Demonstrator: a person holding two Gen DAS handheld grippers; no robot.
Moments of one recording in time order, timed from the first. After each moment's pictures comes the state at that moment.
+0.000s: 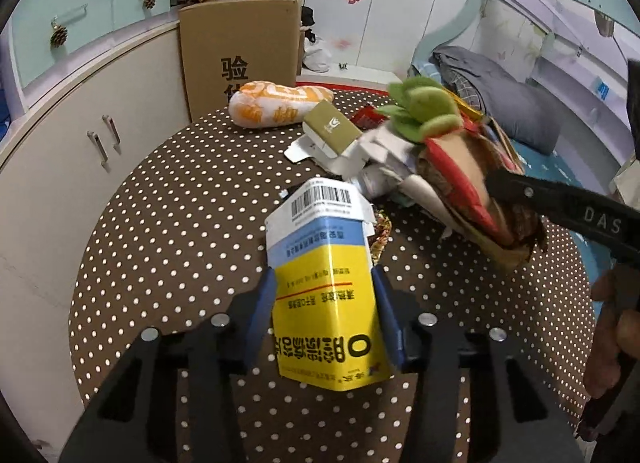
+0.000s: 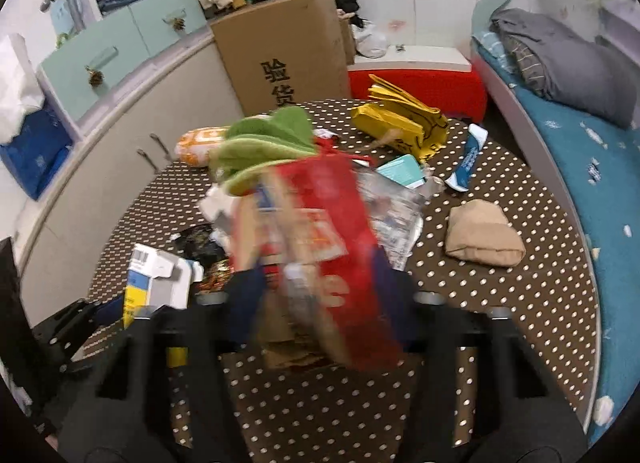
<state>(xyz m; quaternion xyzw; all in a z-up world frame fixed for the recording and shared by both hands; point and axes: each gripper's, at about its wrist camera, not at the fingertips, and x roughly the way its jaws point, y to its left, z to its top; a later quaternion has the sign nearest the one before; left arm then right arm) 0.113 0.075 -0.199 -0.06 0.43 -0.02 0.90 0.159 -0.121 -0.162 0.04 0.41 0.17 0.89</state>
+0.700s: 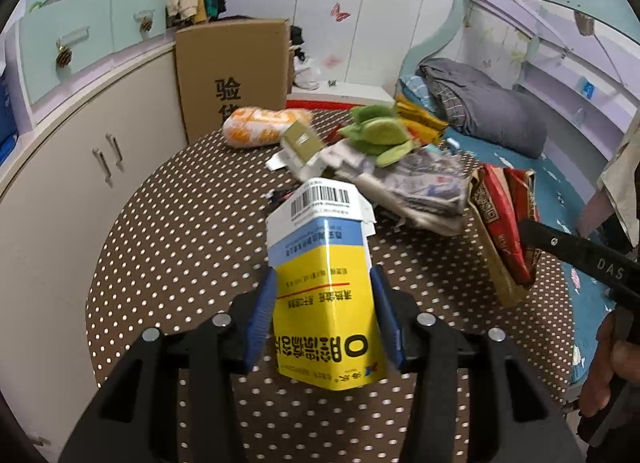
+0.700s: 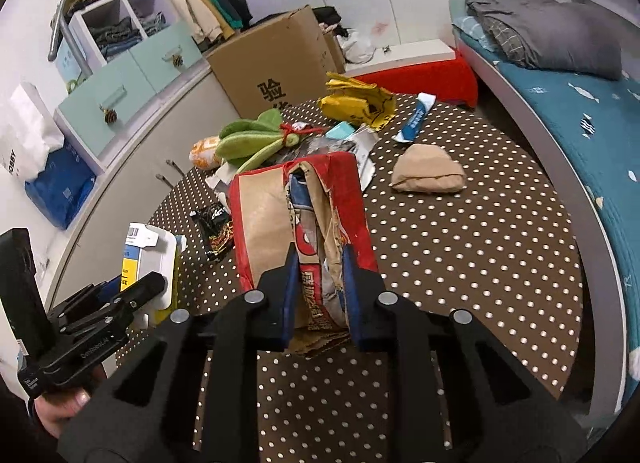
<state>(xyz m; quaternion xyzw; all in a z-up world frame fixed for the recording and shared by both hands) 0.070 0.046 -0.166 -0.04 0.39 -0.04 0.92 0.098 -0.191 -0.159 0.13 0.40 0.17 0.89</state>
